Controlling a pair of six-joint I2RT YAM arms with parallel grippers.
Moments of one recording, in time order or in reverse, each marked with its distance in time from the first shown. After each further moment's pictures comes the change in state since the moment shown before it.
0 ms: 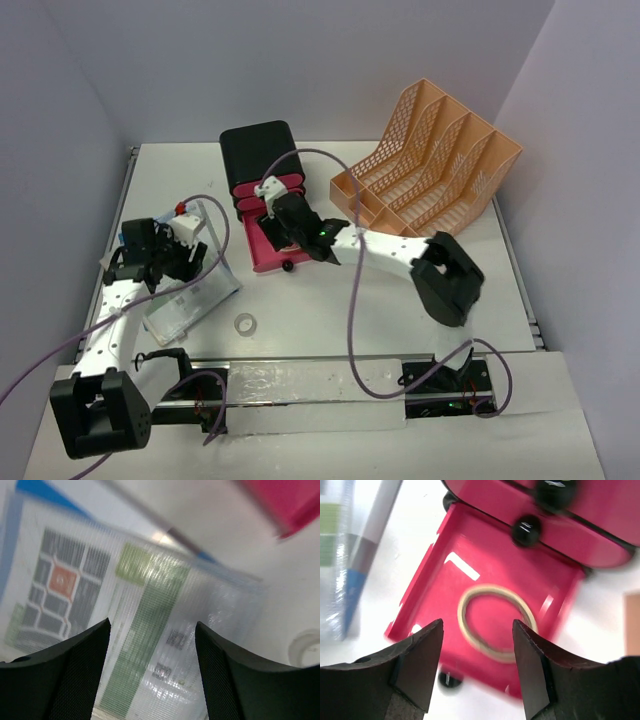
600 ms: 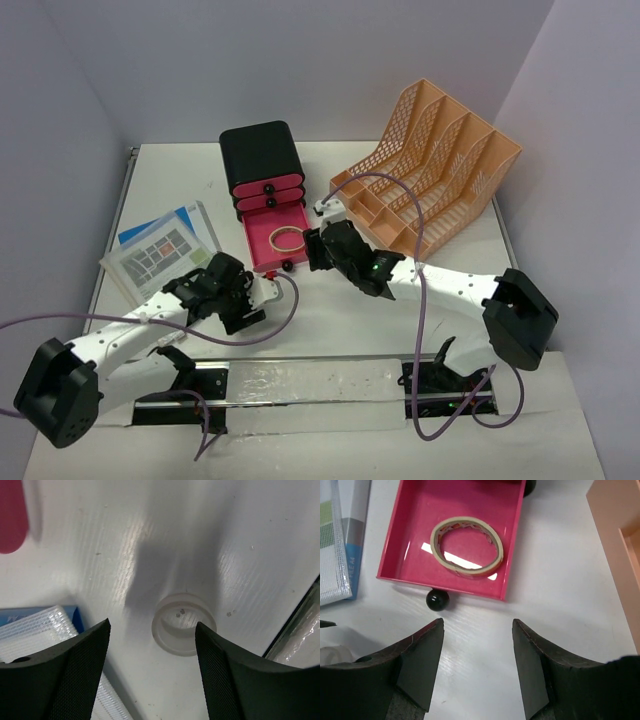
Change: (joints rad) left arm -0.745 0.032 -0.157 -0.055 -0.139 0.073; right arm 0.000 -0.458 -0.490 0.071 0.120 0.291
